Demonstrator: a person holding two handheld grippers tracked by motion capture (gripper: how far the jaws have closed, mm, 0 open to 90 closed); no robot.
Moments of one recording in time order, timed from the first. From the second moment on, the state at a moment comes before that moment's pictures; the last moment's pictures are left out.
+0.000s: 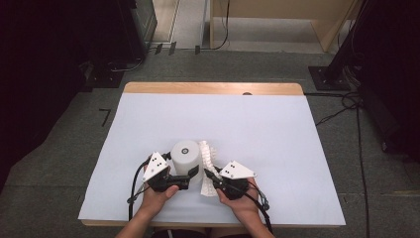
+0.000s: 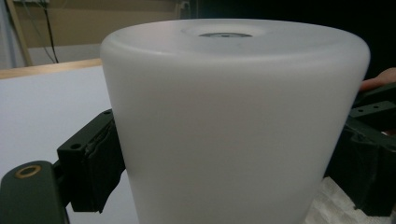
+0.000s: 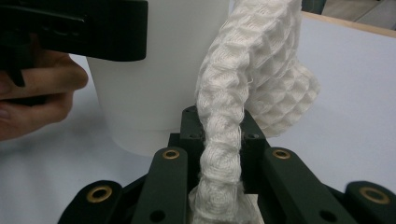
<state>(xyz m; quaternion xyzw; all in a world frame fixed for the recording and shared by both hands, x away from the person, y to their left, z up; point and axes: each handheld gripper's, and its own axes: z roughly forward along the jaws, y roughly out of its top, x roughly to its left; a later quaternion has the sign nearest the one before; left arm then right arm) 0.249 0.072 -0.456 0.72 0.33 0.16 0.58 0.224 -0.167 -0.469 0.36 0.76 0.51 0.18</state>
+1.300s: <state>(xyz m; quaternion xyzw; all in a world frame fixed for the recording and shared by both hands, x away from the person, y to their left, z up) 0.247 0.063 -0.459 0.74 0.31 0.15 0.58 0.222 -0.176 -0.454 0.33 0.76 0.52 0.21</state>
